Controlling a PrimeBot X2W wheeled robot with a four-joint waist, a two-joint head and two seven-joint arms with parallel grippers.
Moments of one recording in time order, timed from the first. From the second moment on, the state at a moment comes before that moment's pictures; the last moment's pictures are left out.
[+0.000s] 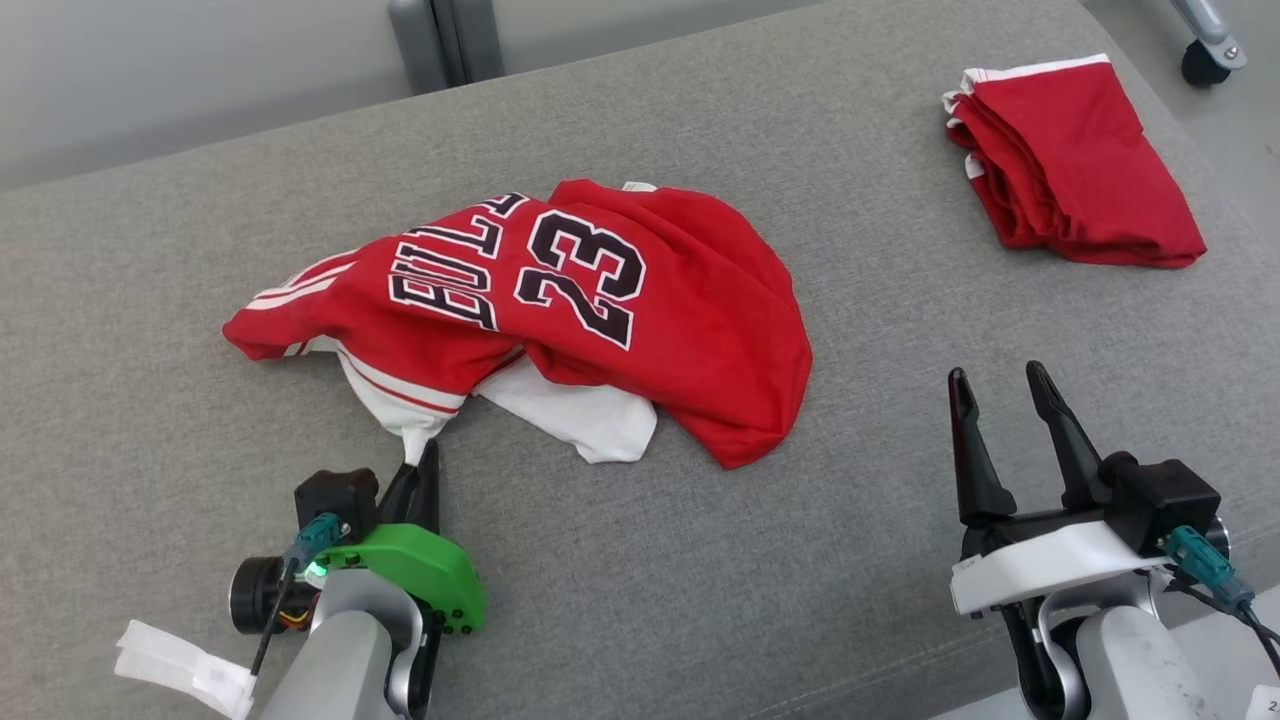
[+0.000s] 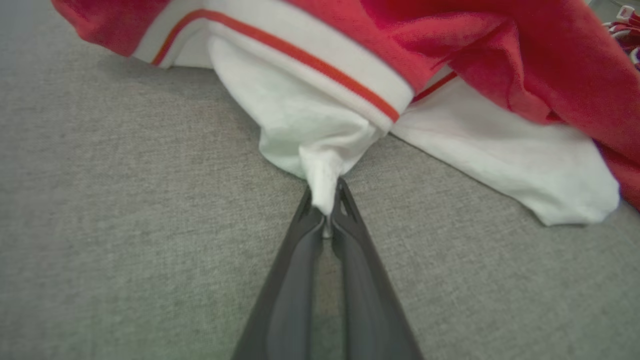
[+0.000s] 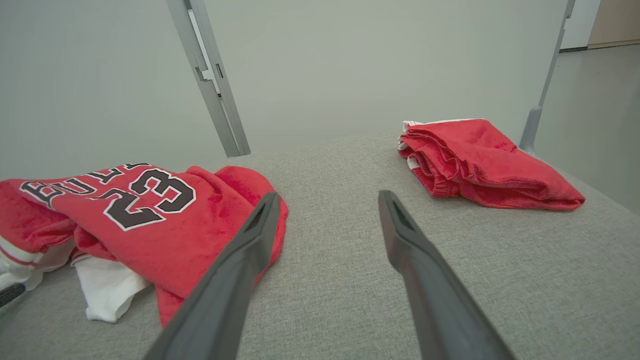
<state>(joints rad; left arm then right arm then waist) -0.38 0.07 -0.29 0.75 -0.39 -0.01 -0.25 -0.10 -0.05 0.03 0.14 0.19 0.13 -0.26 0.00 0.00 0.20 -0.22</state>
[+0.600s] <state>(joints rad) -0.18 0.21 -0.17 0.20 -0.33 0.04 -0.23 -0.07 -0.05 0.01 0.16 0.19 0.13 -0.26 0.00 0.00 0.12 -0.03</state>
